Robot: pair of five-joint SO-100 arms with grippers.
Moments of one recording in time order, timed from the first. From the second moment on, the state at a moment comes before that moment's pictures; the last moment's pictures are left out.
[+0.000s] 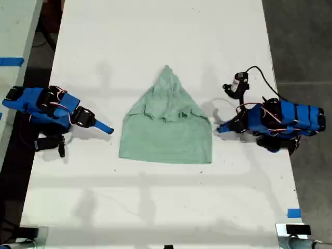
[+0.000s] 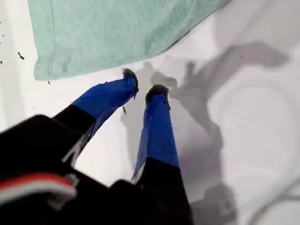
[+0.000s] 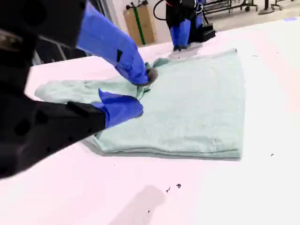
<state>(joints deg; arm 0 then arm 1) 6.3 205.3 186.3 57.7 15.1 8.6 200.2 174.3 79.5 -47.5</state>
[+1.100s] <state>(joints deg) -17.7 205.7 186.3 57.6 12.5 -1.6 132.9 154.8 46.8 -2.5</state>
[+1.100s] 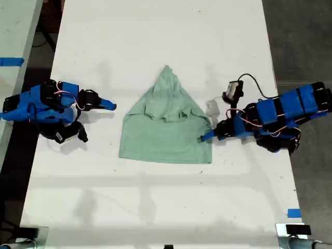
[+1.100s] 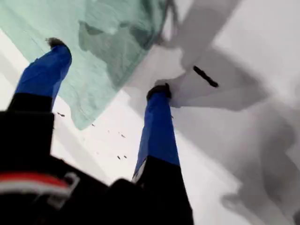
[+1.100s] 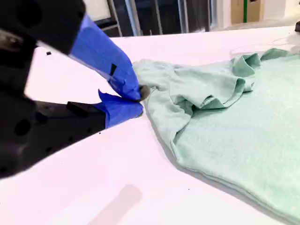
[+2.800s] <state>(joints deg) -17.7 205.7 186.3 57.6 12.5 2.0 102.1 76.3 93.5 -22.1</state>
